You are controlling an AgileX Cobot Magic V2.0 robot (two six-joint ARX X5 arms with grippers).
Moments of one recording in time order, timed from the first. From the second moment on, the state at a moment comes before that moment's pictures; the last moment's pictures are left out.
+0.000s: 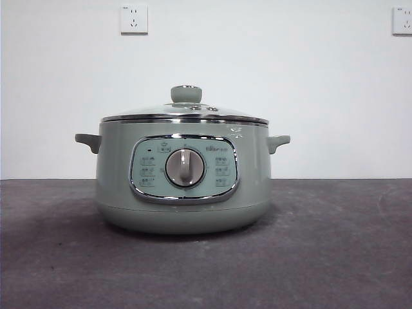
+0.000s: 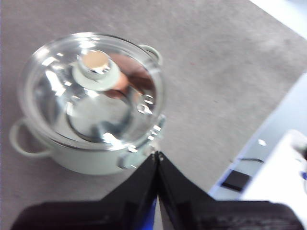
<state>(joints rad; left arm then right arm) -0.54 1.01 1.43 -1.06 0.24 0.00 0.57 0.99 1.58 -1.35 -0.26 -0.02</state>
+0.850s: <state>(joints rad) 0.01 0.29 0.50 -0.09 0.03 0.07 0.57 0.99 1.58 -1.35 -0.26 -0.02</state>
